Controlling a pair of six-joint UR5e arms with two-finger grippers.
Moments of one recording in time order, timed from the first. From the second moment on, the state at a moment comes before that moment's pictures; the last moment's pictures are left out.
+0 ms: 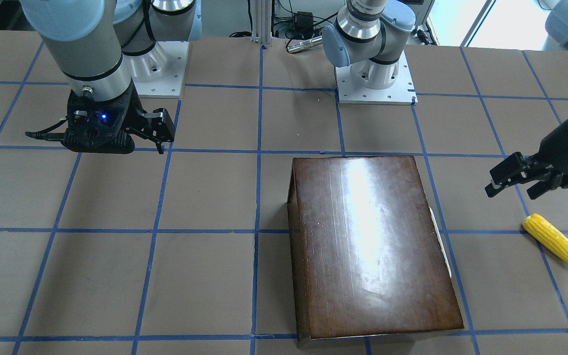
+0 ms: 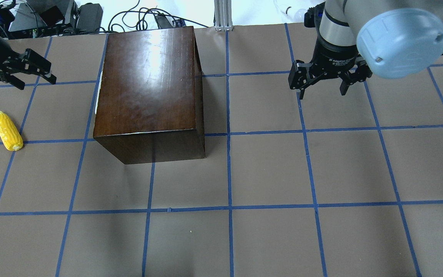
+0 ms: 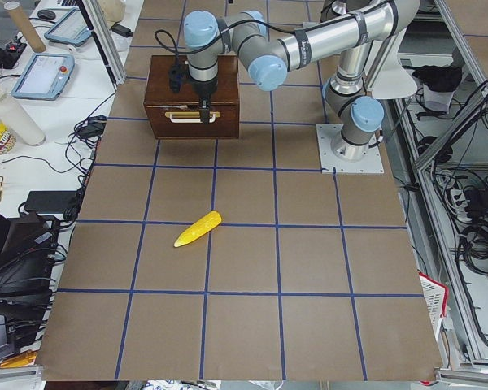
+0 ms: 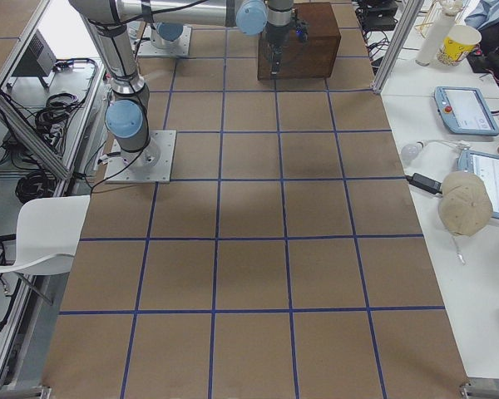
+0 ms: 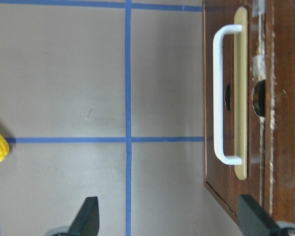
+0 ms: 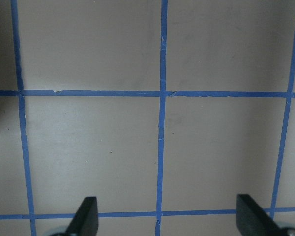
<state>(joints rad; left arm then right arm) -1.12 -1.78 -1.54 -1.39 1.39 0.42 1.65 -1.48 1.58 -1.63 -1.63 0.06</state>
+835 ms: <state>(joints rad) -1.13 -1.94 -1.55 -1.30 1.21 0.45 1.65 -1.48 1.58 -1.62 -1.63 0.06</state>
